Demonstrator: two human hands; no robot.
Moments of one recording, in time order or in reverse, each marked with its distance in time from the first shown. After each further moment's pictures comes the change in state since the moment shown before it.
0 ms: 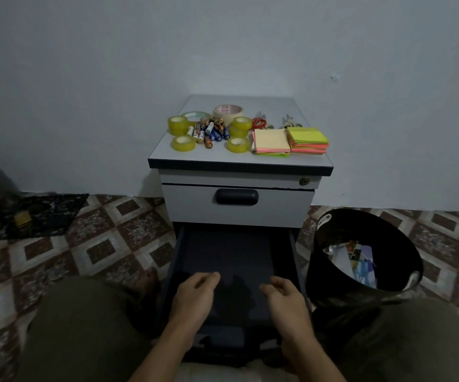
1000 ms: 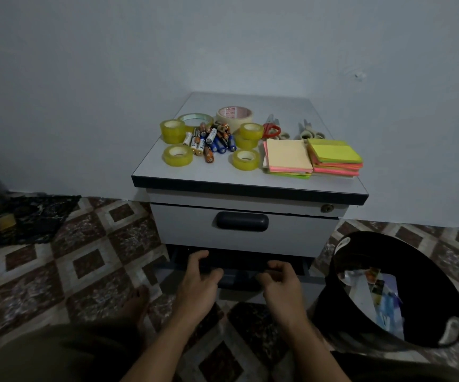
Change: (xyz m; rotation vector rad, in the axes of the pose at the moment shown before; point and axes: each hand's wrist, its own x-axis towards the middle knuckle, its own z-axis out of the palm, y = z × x) left_hand 0.117 0.031 0.023 0.046 -0.019 0.128; right_hand 0.110 -0.050 0.038 -0.034 -0.073 -0.224
